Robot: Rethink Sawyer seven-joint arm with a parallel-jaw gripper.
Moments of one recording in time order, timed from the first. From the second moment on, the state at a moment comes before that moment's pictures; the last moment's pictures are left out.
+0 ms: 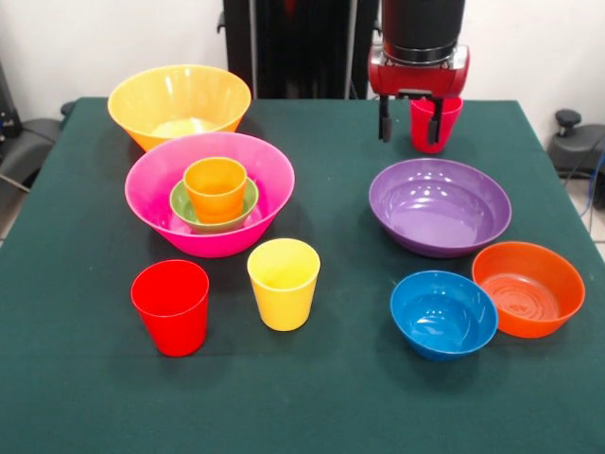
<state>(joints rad) -0.28 -0.70 0.23 1.83 -0.19 0.51 2.05</state>
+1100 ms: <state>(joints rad) -0.03 -0.59 0.07 1.82 -0.10 0.42 2.17</state>
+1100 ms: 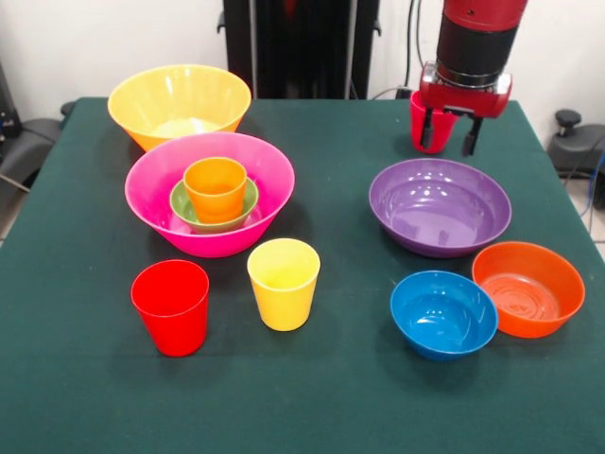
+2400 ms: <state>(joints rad) 0.13 -0.55 -0.05 1.76 0.04 0.42 2.17</state>
